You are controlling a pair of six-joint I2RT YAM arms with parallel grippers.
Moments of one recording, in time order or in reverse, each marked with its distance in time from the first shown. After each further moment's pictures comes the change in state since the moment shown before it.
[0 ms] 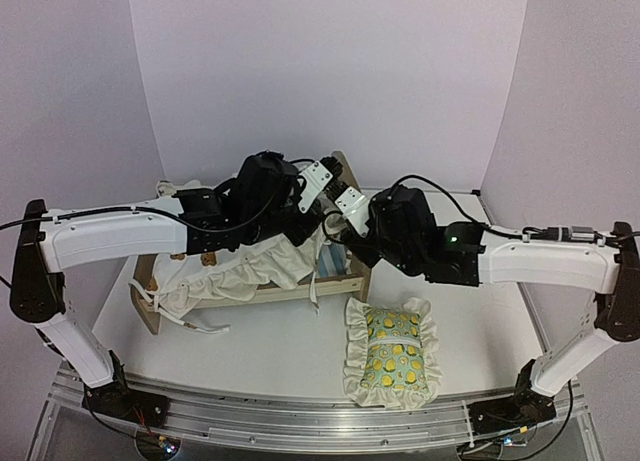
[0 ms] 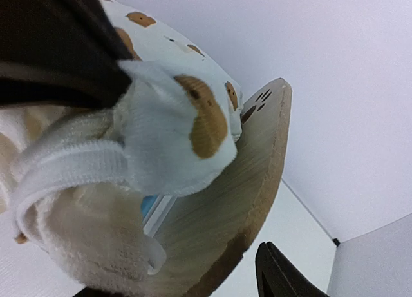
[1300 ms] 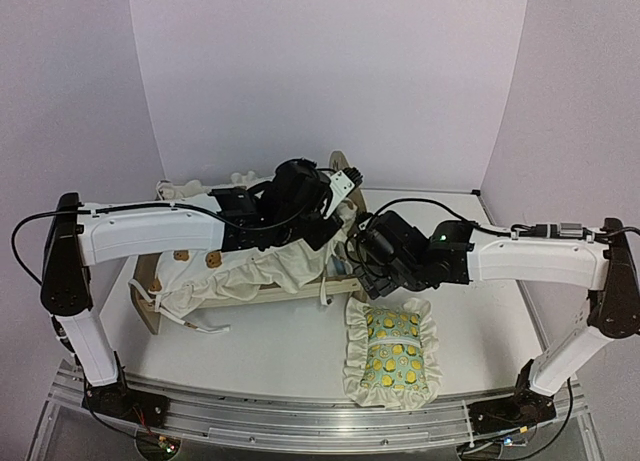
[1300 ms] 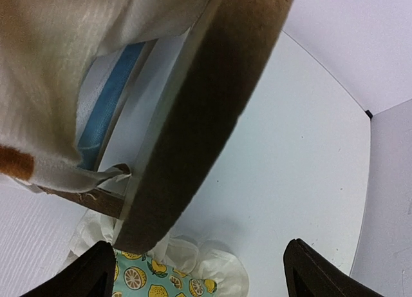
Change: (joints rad) left arm -0.010 0.172 0.147 -0.073 -0.048 -0.020; right arm 0.000 0.060 0.035 -0.504 0.051 0.547
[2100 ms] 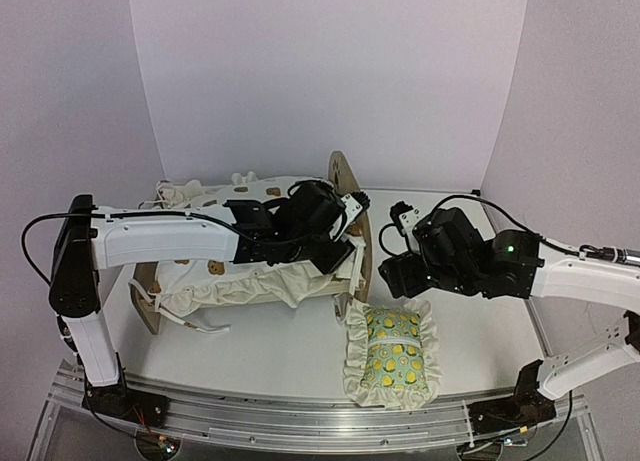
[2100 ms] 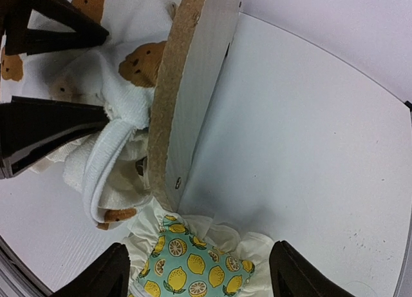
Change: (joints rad) left arm -0.047 0.048 0.006 -0.103 0.077 -0.185; right arm 0.000 -0.329 -0.196 0.092 -0.179 0.102
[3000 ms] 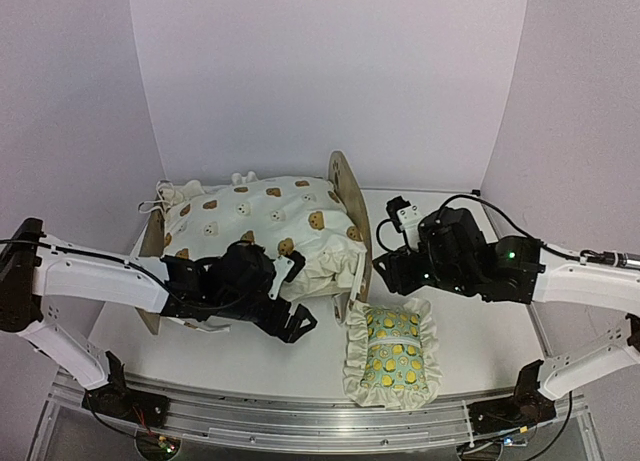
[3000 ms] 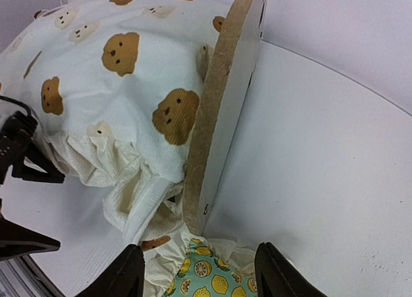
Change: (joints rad) left arm -0.004 -0.373 -0.689 0.221 0.340 -0.466; right arm 0.000 -0.025 -0.041 0.149 -0.053 -0.027
